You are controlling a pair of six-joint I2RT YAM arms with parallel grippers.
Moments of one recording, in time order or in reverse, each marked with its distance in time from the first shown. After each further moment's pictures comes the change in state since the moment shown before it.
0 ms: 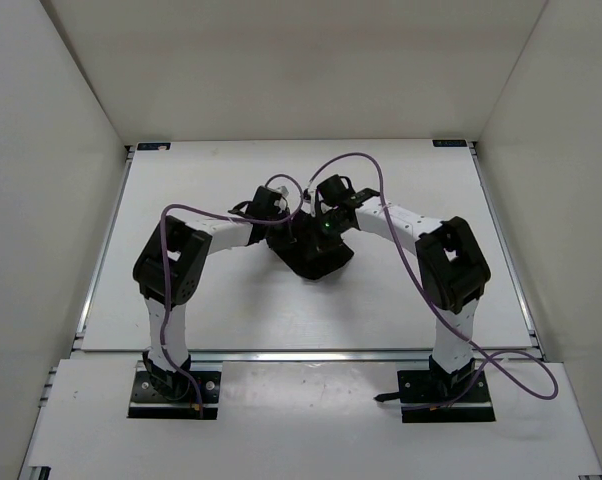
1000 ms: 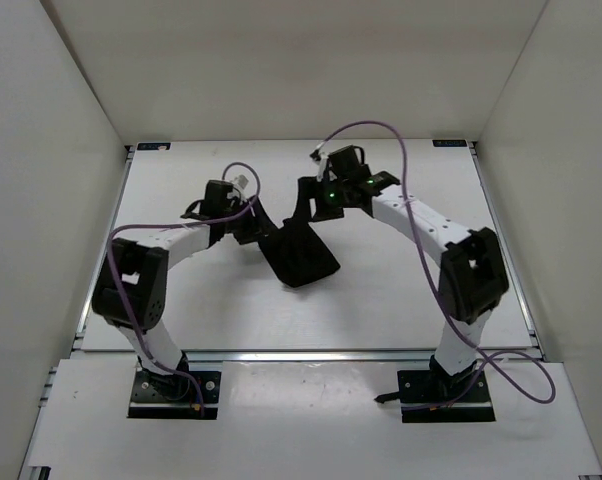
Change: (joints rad) left arm 0.204 -0.246 -0.192 0.049 0.195 0.015; right arm -0.027 -0.089 0.092 0.105 0.032 0.141
